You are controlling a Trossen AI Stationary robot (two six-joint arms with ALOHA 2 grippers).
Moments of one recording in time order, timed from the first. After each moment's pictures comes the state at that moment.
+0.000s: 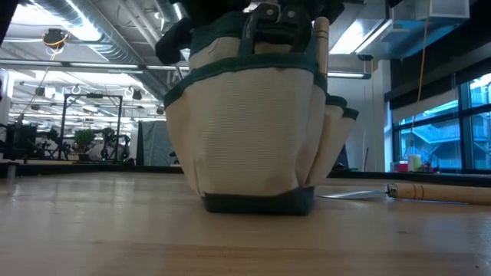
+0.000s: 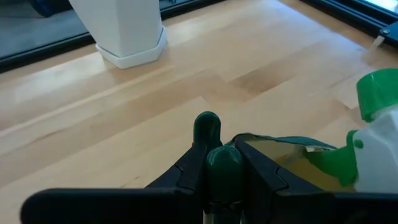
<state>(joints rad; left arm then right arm) -0.39 2.05 1.64 -0.95 -0.97 -1.35 -0.12 1.21 1.04 -0.23 -0.84 0.19</state>
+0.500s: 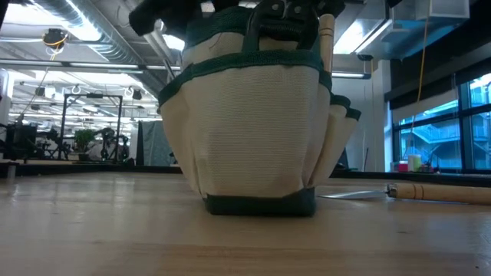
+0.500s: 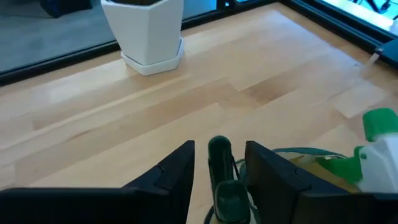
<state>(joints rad) -0.44 1.95 1.64 -1.12 -1.01 -1.46 -0.12 1.21 1.04 -0.22 -0.87 0.19</state>
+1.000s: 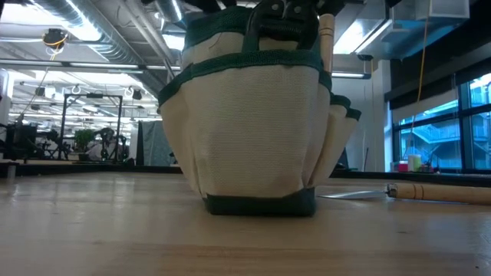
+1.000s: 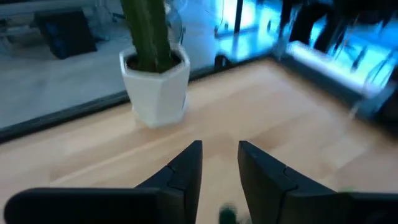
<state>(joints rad) -0.44 1.85 1.67 -1.15 -1.18 -1.39 -0.12 1.21 1.04 -0.21 -0.89 0.19</state>
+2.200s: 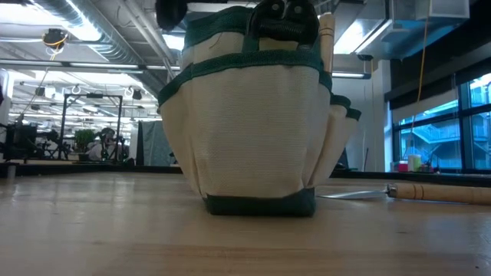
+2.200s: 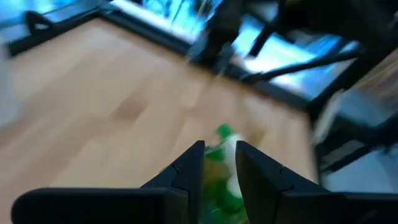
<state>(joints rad) -0.24 1.27 1.04 -0.21 -0.35 -0.54 0.51 1.30 1.03 0.15 0.33 0.59</state>
